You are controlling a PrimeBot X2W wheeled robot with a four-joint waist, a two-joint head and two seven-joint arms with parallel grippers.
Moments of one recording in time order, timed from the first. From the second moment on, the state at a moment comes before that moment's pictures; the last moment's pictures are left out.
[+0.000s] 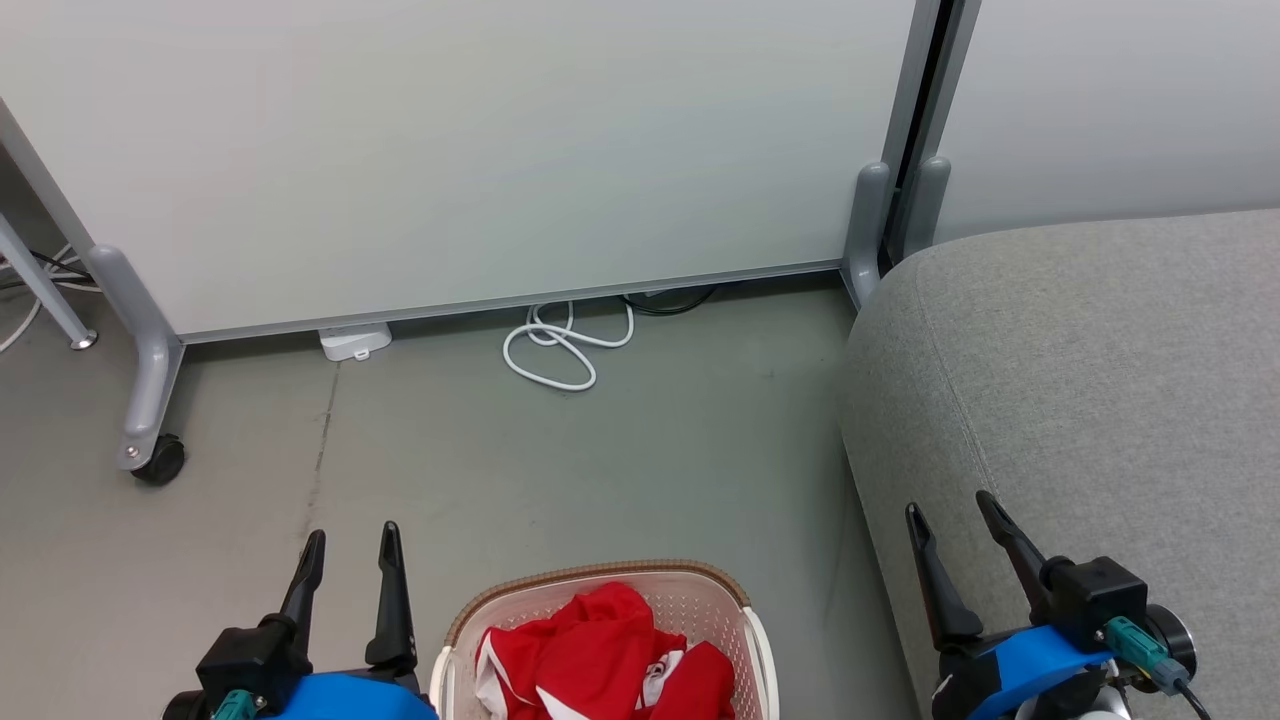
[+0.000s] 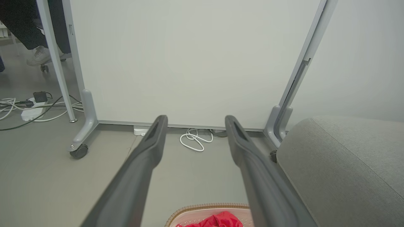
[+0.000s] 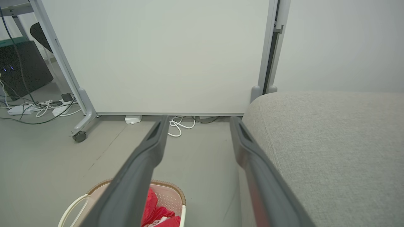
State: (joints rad) left arm 0.00 0.06 -0.06 0.31 -0.24 -0.06 -0.26; right arm -0.07 -0.05 0.05 0.31 0.09 0.13 -0.20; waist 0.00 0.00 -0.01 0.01
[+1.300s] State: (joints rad) left arm -0.25 0.12 -0.11 0.69 -0.29 -0.10 -0.23; right arm -0.28 -0.05 0.22 0.19 0.10 0.13 -0.22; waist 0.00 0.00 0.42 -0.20
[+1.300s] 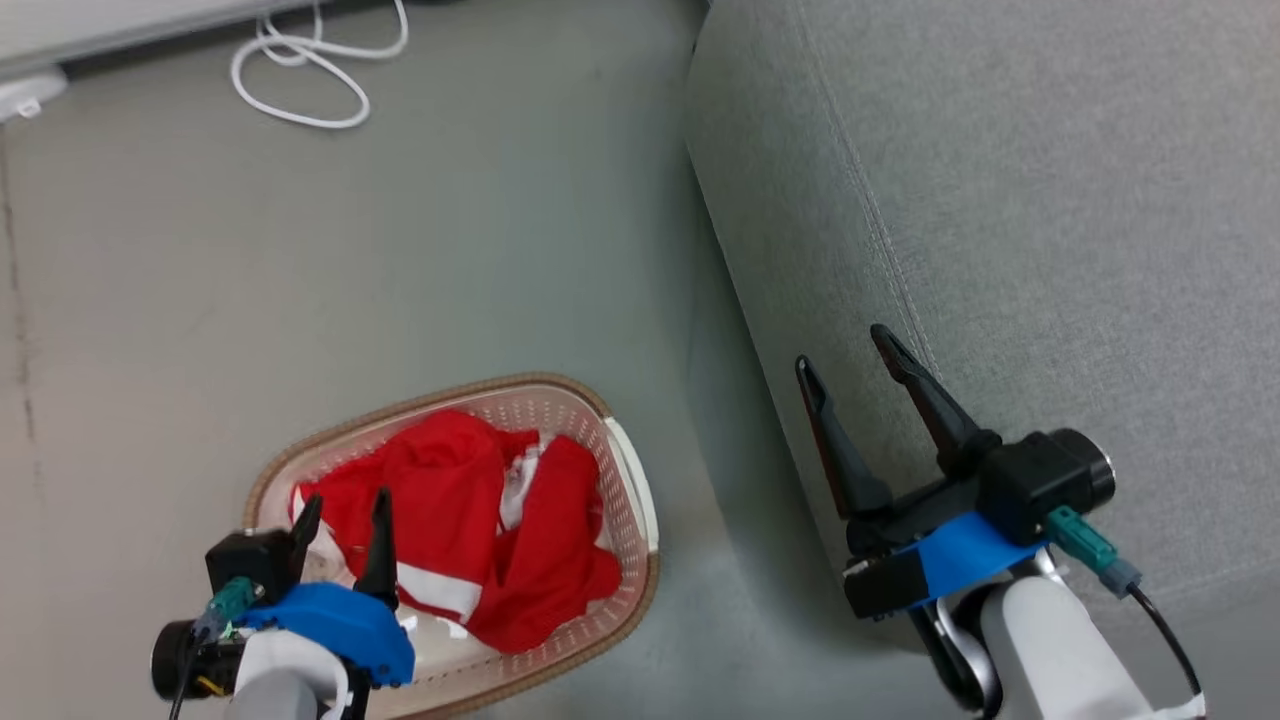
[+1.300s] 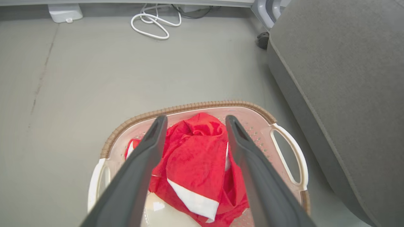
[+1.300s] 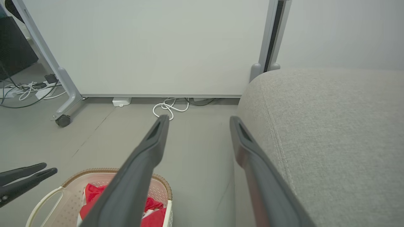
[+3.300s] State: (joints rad) left arm -0.68 0.22 -0.43 1.06 -0.65 -0.13 0.13; right arm -0.40 -0.05 0.32 0.13 0.15 0.13 -0.26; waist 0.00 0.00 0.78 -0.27
